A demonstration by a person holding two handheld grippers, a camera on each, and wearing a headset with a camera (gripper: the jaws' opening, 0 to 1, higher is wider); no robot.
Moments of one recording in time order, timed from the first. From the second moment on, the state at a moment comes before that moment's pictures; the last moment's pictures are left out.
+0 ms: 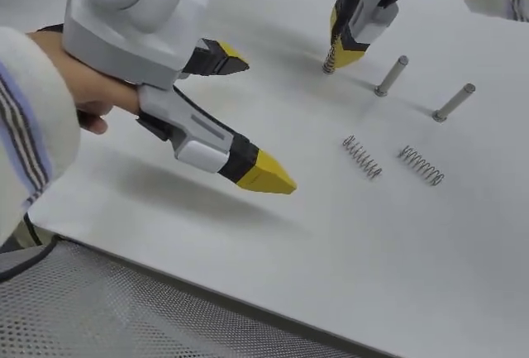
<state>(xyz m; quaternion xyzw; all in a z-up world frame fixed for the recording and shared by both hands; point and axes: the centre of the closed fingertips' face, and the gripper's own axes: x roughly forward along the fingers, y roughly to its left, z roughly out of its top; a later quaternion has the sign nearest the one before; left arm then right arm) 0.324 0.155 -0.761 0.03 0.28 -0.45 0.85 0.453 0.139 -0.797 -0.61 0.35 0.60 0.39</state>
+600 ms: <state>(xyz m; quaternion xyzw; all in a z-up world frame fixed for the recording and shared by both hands) 0.321 0.163 -0.760 0.04 0.29 -0.44 0.85 0.452 0.127 -0.763 -0.59 0.34 0.61 0.41</state>
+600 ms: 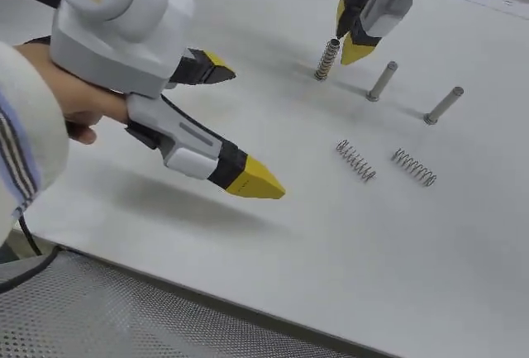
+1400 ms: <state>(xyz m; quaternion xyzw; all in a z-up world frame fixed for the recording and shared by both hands) 0.322 0.171 -0.758 0.06 0.30 -0.44 0.85 0.418 0.095 -0.723 -0.50 0.32 0.62 0.52</state>
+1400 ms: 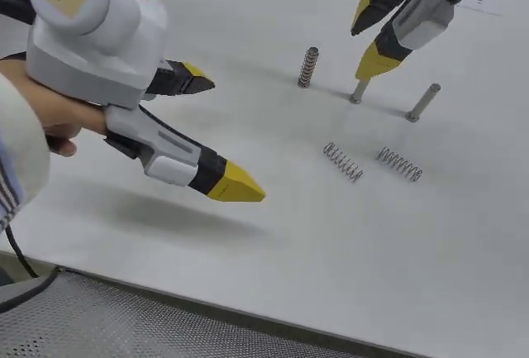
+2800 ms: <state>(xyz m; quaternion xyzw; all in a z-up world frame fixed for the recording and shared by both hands) 0.316 0.166 -0.749 0.07 0.31 -0.44 0.84 0.348 -0.001 -0.721 -0.21 0.29 0.52 0.77</state>
